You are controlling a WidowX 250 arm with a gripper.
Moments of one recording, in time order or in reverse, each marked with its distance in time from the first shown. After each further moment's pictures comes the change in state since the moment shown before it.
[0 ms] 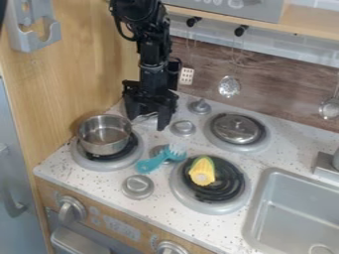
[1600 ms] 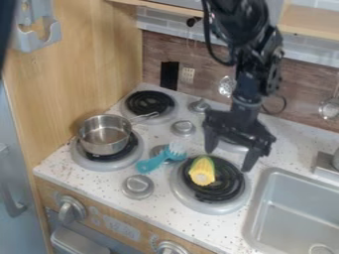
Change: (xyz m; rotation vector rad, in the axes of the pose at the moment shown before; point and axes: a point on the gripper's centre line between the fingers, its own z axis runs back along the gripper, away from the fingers) arm -0.028 -0.150 0.004 0.034 -0.054 -0.065
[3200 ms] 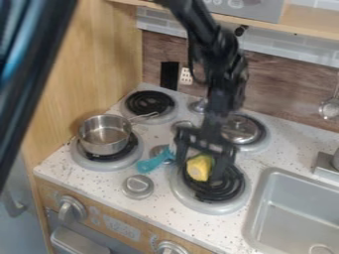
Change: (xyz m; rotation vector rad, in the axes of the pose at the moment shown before) arm -0.007 0.050 -0.058 0.068 0.186 0.229
